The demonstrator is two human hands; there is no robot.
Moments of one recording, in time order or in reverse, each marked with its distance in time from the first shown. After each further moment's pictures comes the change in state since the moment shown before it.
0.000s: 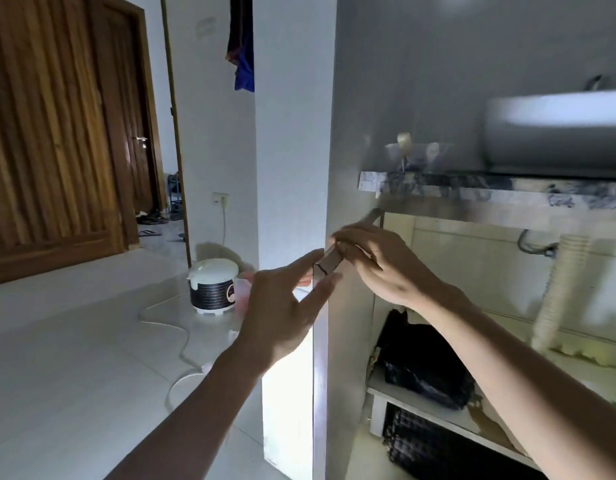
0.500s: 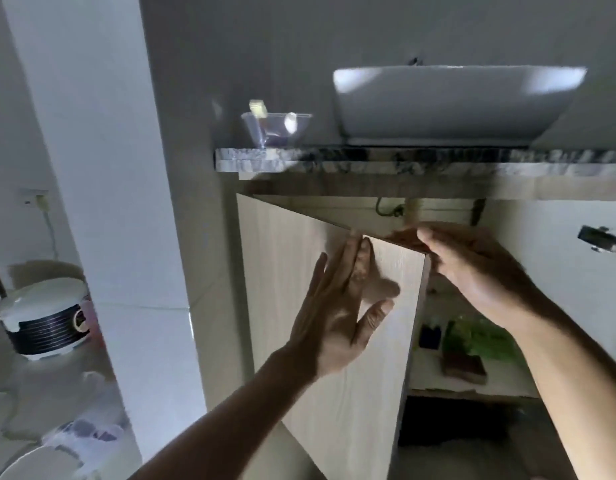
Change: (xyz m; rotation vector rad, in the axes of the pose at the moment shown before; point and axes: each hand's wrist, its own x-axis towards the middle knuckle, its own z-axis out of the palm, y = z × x) left_hand 0.004 0.030 0.203 -0.137 -0.299 0.472; right_hand -0.133 0.042 -0.138 0.384 0.316 0.588
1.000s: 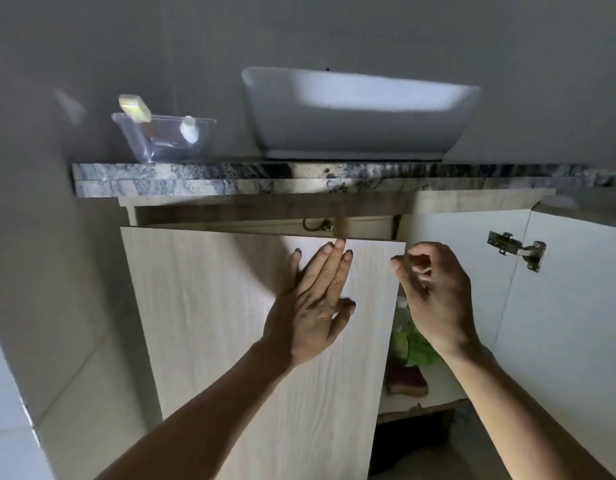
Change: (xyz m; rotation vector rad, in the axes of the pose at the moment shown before) left_hand 0.078 -0.069 0.114 0.318 0.086 0.279; right_hand 0.028 0.106 -0.045 -0.838 0.685 -0.165
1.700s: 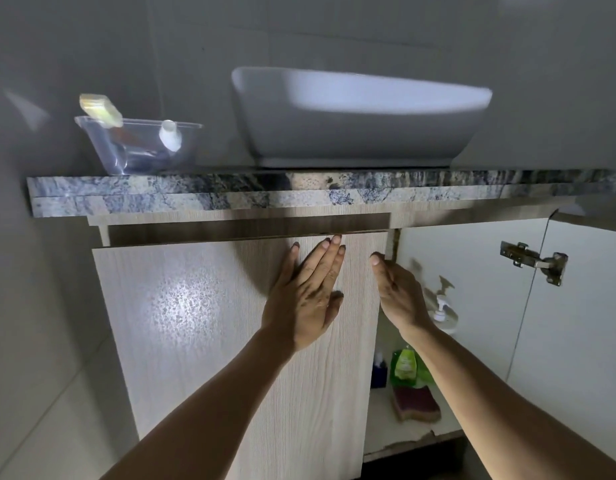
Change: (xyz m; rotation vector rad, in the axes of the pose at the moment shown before) left_hand 0.030 -0.043 0.056 0.162 -0.013 0.026; right_hand 0.034 0.036 0.087 0.063 -0.225 0.289
